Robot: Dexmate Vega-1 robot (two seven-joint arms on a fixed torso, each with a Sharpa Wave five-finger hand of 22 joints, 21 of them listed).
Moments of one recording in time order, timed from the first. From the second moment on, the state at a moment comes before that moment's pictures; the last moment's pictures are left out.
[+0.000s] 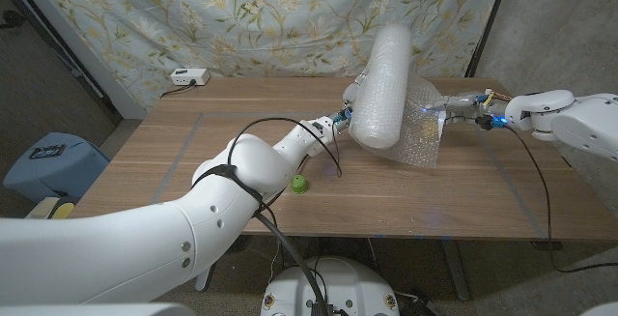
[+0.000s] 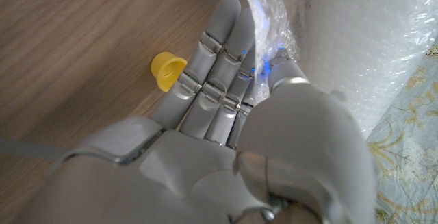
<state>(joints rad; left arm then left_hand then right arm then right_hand) 0.23 -0.42 -0.55 -0.42 -0.15 0.31 -0.68 0.80 0.08 0.16 -0.14 0.18 0.11 -0.18 0.19 0.18 0.04 0.22 0.22 0.21 0.17 0.22 0.19 0.18 0.49 0.22 0.21 0.19 -0.86 -1.16 -0.24 -1.82 0.84 -0.54 0.09 1.13 0.07 0.25 -0.14 0.20 0.98 -0.05 0.56 0.32 1.07 -0.17 0.79 0.68 1.32 -0.23 0.51 0.74 1.18 -0.22 0.73 0.25</state>
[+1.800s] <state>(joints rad) 0.20 -0.43 -0.46 -0.42 -0.25 0.26 -0.46 0.78 0.07 0.14 -0.14 0.19 0.16 -0.20 0.19 0.18 0.12 0.21 0.24 0.22 0.20 0.22 0.19 0.18 0.48 0.21 0.21 0.19 -0.84 -1.18 -0.22 -1.91 0.80 -0.58 0.02 1.14 0.08 0.23 -0.14 0.20 0.98 -0.05 0.56 0.32 1.07 -0.16 0.77 0.69 1.33 -0.23 0.47 0.77 1.14 -0.22 0.80 0.24</state>
